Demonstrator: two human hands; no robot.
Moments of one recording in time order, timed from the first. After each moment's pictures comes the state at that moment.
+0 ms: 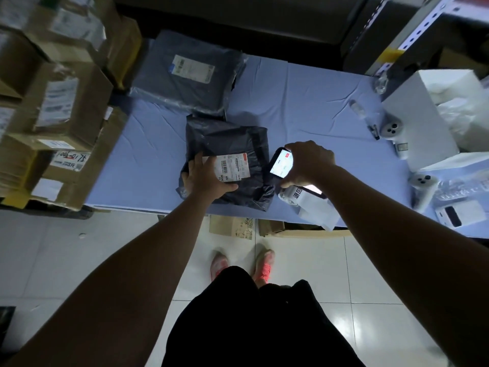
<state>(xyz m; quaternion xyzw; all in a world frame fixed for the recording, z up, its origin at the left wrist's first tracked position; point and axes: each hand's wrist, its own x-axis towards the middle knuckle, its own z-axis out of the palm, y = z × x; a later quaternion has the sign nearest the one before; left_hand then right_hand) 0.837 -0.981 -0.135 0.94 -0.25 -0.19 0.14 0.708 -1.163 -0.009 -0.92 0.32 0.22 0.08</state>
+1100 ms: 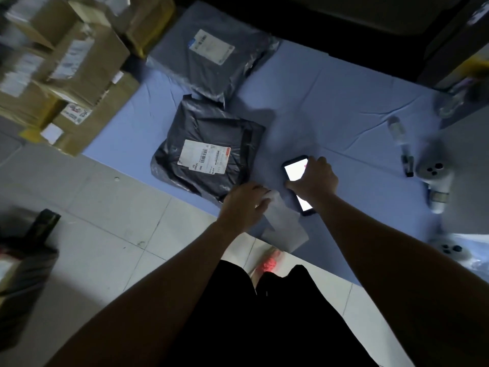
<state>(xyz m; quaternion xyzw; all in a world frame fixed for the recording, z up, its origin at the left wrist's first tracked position) 0.693 -1.119 -0.145 0.91 -0.32 -0.12 0.24 0.685 -1.312 -0.129 -0.92 0.30 0.17 0.16</state>
